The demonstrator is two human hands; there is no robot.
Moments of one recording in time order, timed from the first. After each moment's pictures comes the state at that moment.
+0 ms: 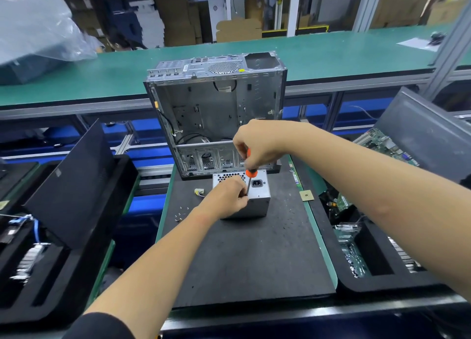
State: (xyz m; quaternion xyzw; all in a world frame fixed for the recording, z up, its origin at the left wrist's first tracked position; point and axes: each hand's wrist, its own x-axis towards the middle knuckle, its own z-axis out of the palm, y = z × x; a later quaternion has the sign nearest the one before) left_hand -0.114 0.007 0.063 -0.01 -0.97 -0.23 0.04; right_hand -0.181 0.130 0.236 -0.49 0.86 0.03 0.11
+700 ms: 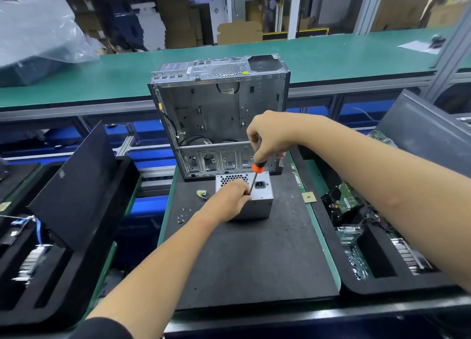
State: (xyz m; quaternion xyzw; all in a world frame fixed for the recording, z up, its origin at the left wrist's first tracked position) left_hand -0.114 0.004 0.059 -0.03 -0.97 -0.23 0.04; right_hand -0.196 0.139 0.245 -0.44 0.89 -0.02 0.14
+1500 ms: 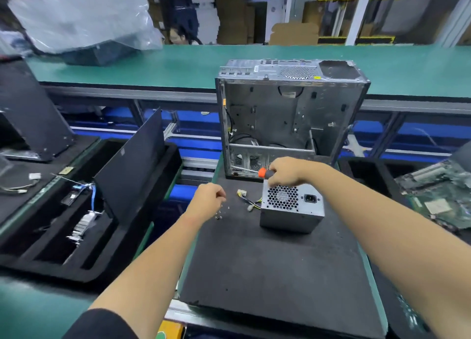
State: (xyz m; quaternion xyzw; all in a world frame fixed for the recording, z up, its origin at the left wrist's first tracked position) left_hand -0.055 -0.133 0.030 0.26 -0.91 -0.30 0.07; right_hand -0.212 0.042 0.138 -0.42 0.87 -0.05 0.26
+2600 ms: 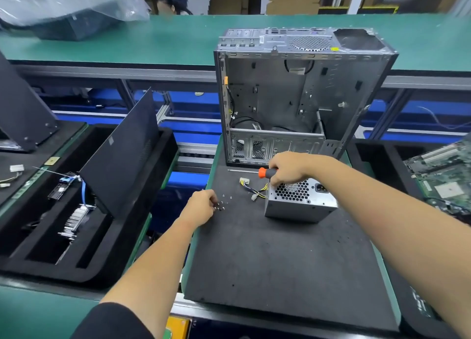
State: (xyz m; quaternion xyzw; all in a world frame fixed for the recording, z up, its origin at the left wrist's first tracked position) left_hand -0.042 -0.167 -0.038 0.30 -0.90 -0.32 -0.02; right_hand -0.213 0.023 0.114 -0.44 0.85 -0.01 0.29
